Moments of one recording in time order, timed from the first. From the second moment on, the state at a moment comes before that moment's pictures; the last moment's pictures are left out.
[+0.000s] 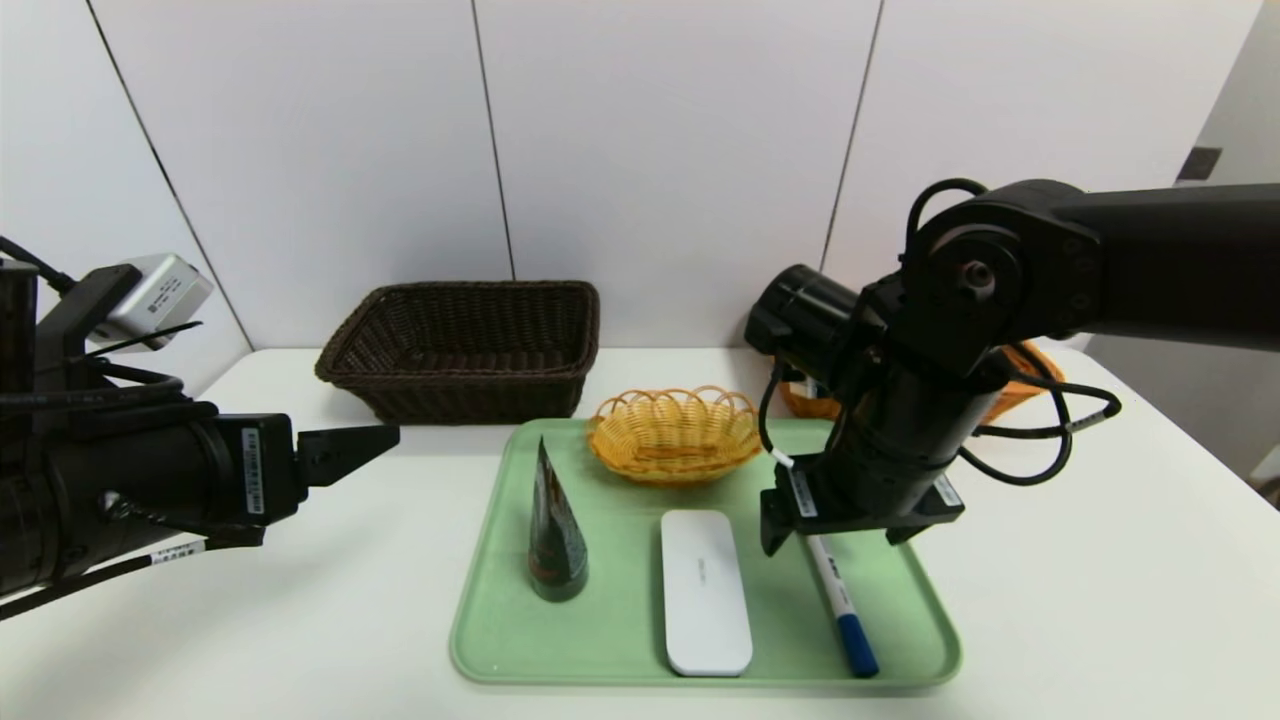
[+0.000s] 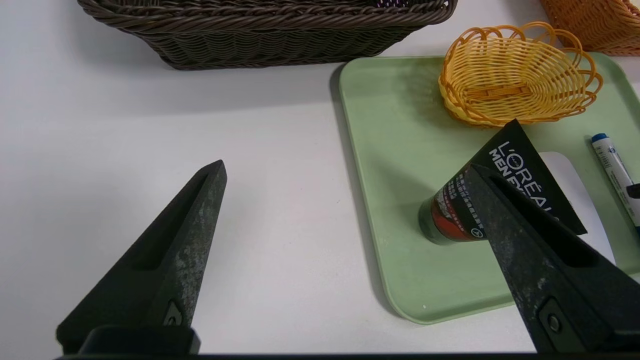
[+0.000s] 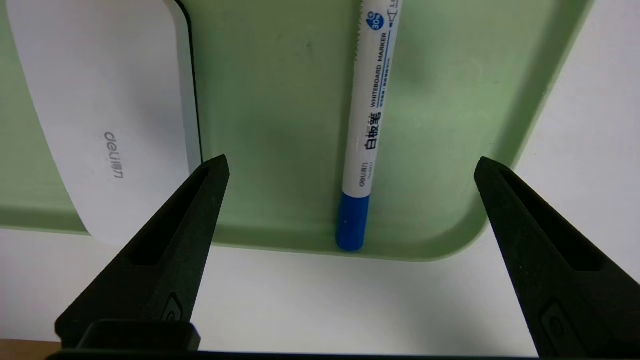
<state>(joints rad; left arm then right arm) -0.38 1.20 -0.76 -0.03 0.08 -0.25 0.65 2.01 -1.74 1.09 -0.10 0.53</state>
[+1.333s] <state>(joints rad) -0.38 1.20 -0.76 -0.03 0.08 -0.25 0.61 2.10 -1.73 1.07 -0.07 0.55</state>
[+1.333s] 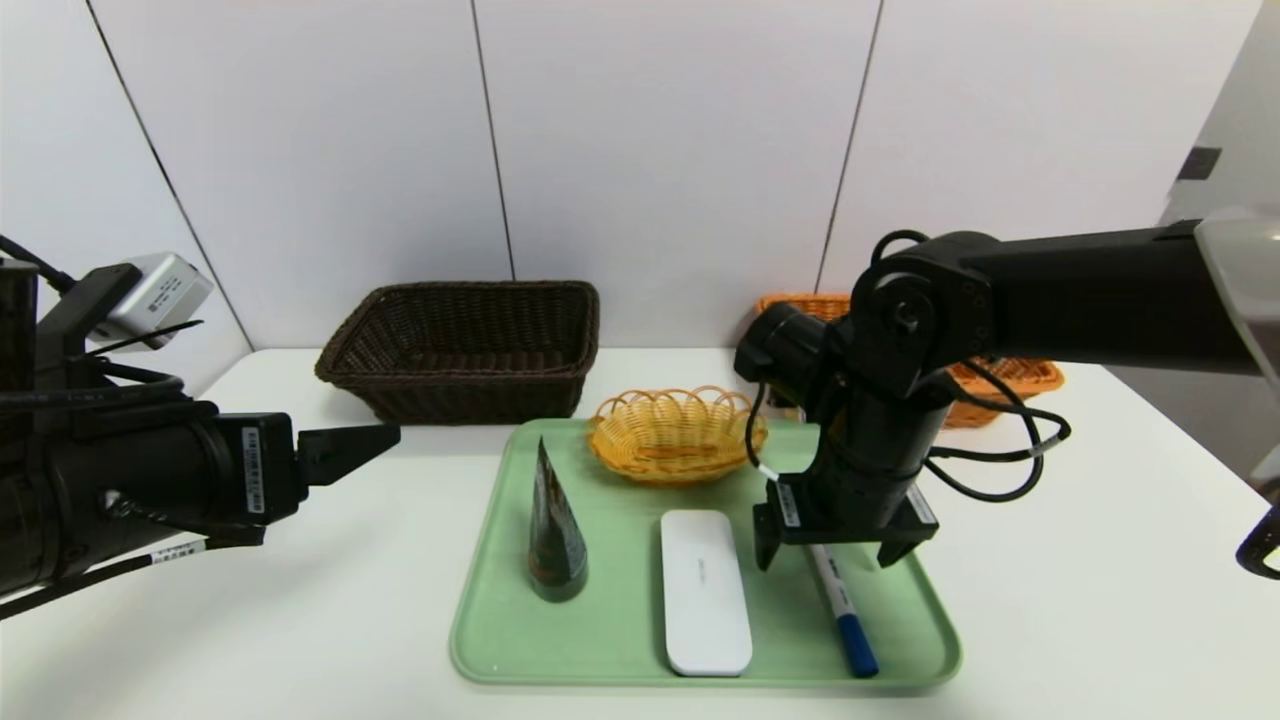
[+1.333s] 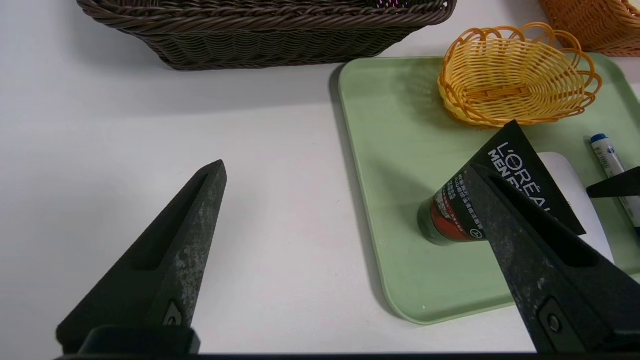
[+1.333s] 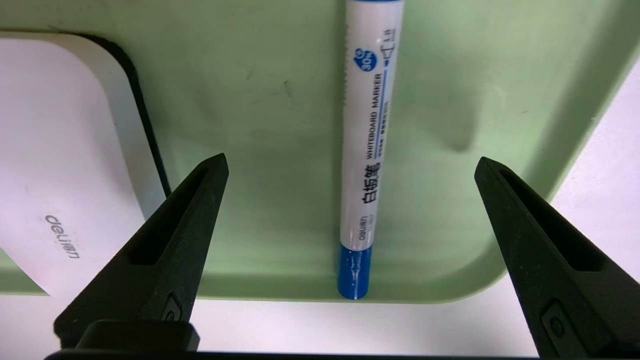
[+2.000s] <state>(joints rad) -0.38 1.21 -0.77 -0.03 0.08 -0.25 0.62 2.13 -1.74 1.07 -0.07 0.55</state>
